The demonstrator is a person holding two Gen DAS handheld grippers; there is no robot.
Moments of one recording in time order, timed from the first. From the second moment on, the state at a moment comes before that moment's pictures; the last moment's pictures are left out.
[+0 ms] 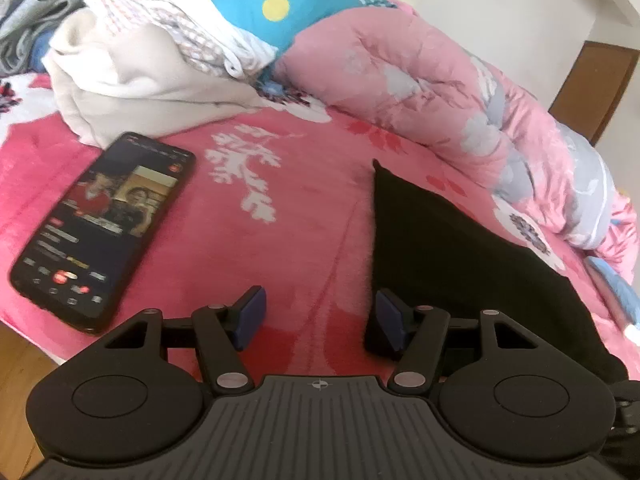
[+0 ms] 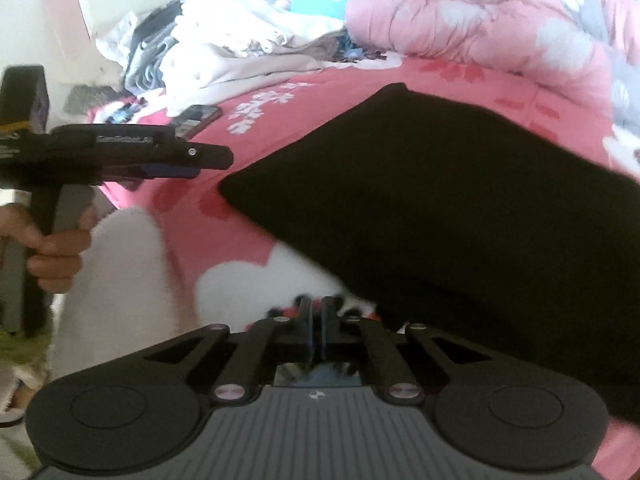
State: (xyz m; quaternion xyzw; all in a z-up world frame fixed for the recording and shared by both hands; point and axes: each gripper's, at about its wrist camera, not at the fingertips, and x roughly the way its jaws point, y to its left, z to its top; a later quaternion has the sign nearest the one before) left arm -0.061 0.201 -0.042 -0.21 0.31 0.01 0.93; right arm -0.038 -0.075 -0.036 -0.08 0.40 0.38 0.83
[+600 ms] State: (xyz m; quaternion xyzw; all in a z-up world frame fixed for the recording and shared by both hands) left arm -0.045 0.156 -0.029 -0.17 0.29 -0.04 0.94; right arm -0.070 -0.084 -0.041 -0.03 0.37 0.37 0.85
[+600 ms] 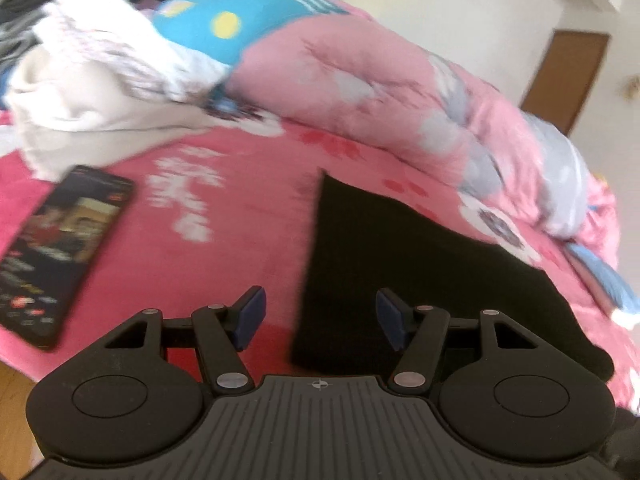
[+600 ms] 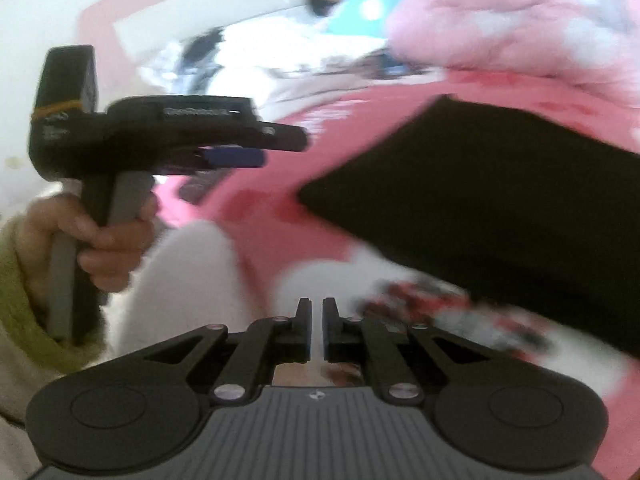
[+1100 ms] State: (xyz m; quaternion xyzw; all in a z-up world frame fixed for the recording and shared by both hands) left arm -0.028 0.120 -0.052 -0.08 0.34 -0.01 0.94; right arm -0.044 -0.202 -0.024 -0.09 0.31 0.11 0.94
